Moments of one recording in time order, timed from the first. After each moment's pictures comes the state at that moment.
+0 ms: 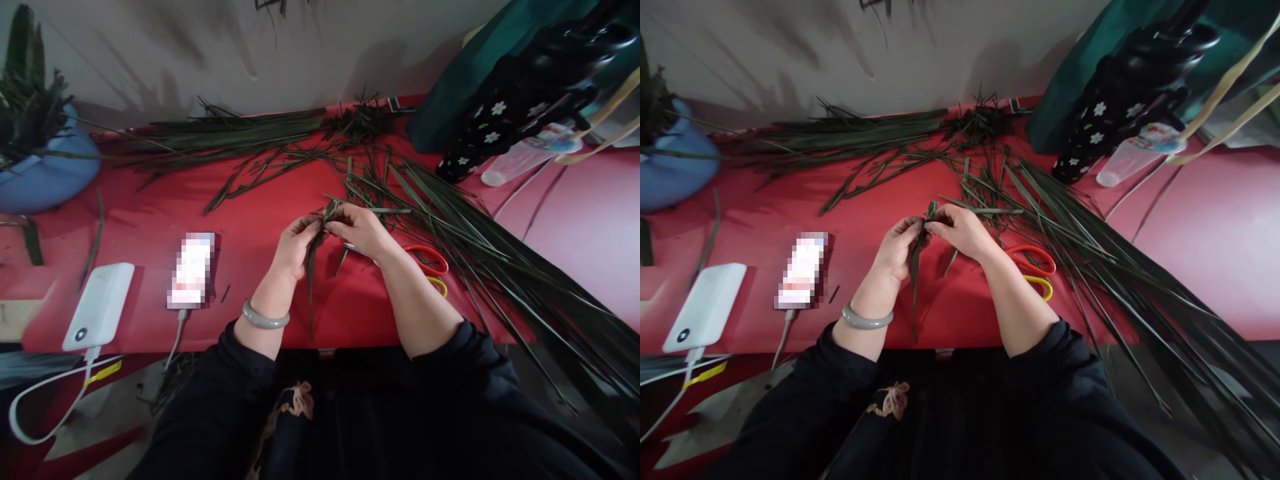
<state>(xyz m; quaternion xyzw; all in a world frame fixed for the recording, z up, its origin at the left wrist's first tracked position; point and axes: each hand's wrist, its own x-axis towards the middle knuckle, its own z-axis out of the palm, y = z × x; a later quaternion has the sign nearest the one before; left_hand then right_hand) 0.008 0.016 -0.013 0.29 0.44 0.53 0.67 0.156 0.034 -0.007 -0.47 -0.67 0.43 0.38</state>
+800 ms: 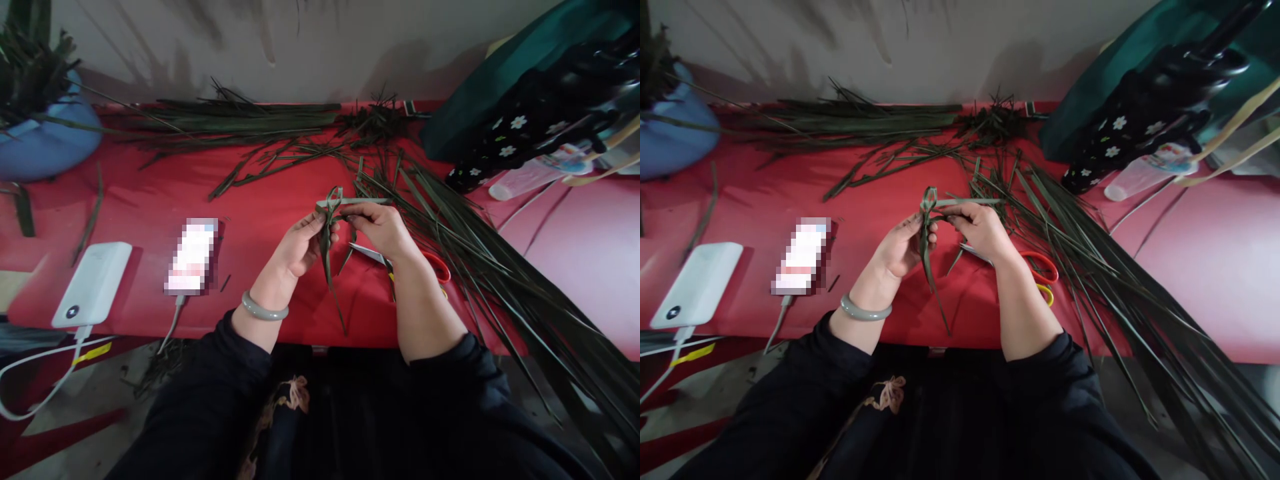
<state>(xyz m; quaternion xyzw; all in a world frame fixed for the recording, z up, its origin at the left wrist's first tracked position) -0.002 0.010 -0.007 0.25 0.35 0.48 0.76 0.168 0.033 -0.005 -0.49 -0.68 0.37 0.40</state>
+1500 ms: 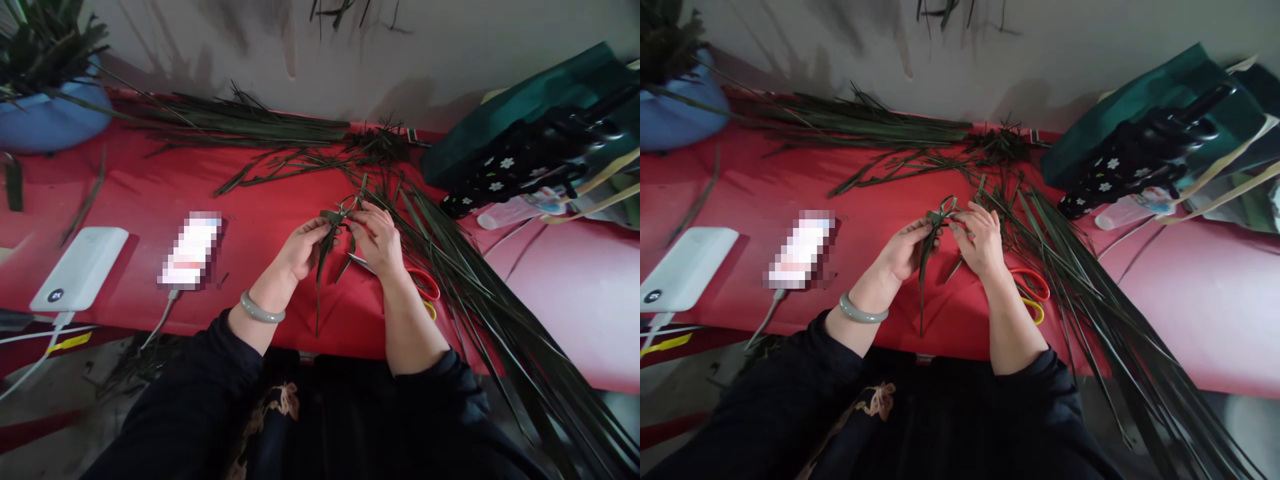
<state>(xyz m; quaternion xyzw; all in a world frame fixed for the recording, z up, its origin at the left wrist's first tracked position) -0.001 0.013 -0.009 0.22 0.33 0.52 0.76 0.161 0.024 0.002 -0.50 -0.77 0.13 0.38</state>
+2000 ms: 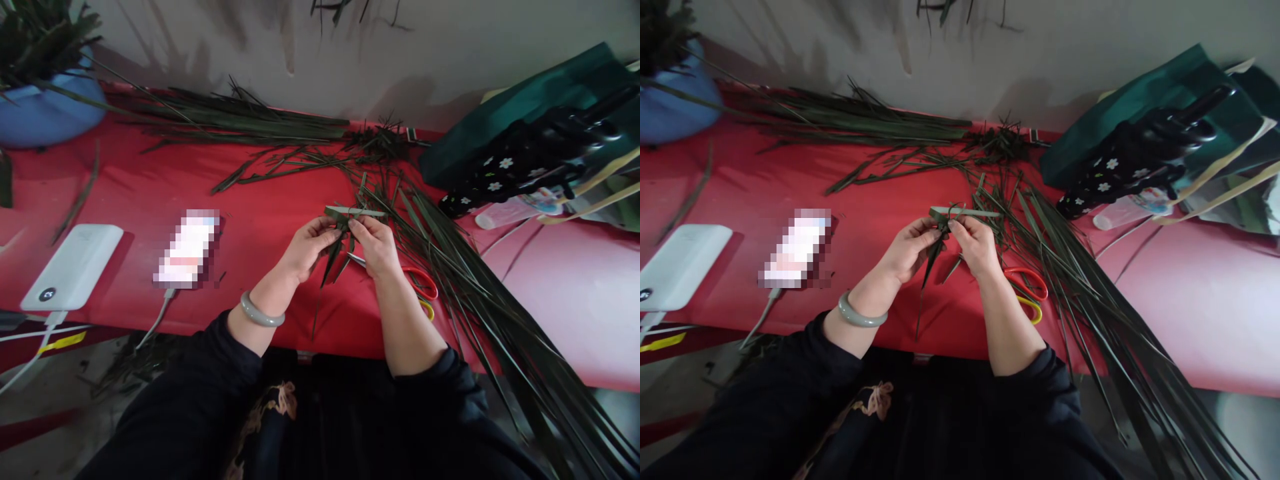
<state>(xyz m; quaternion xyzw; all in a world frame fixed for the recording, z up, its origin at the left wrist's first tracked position) 0.009 0.010 -0.013 0.29 0.35 0.53 0.71 0.147 0.025 -0.011 -0.48 -0.58 0.44 0.49</state>
